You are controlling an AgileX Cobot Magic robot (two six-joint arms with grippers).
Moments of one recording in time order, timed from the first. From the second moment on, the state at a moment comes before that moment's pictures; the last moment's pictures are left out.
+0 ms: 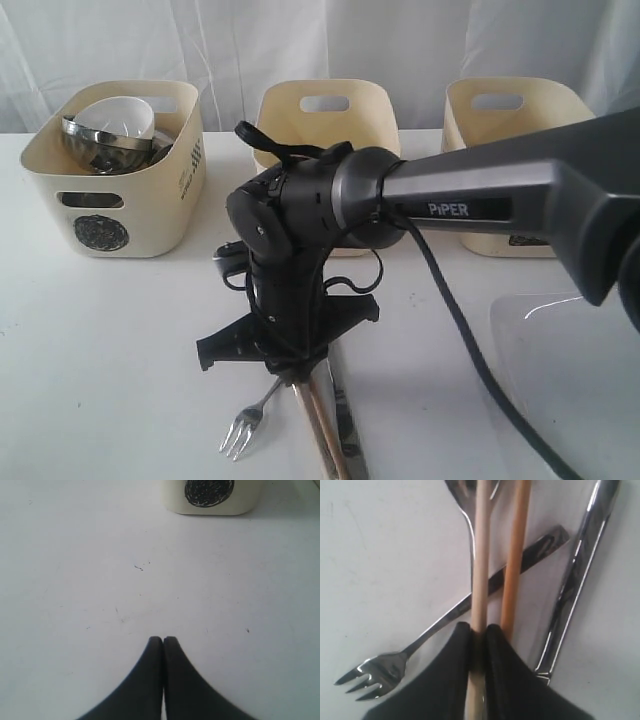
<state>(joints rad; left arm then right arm) 0.12 0.00 0.02 -0.26 0.52 0.27 0.71 2.08 -1.47 -0.03 0.96 0.52</state>
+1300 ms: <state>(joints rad) 0.12 0.00 0.02 -0.26 0.52 0.27 0.25 1.77 -1.38 -0.06 -0.39 0.60</state>
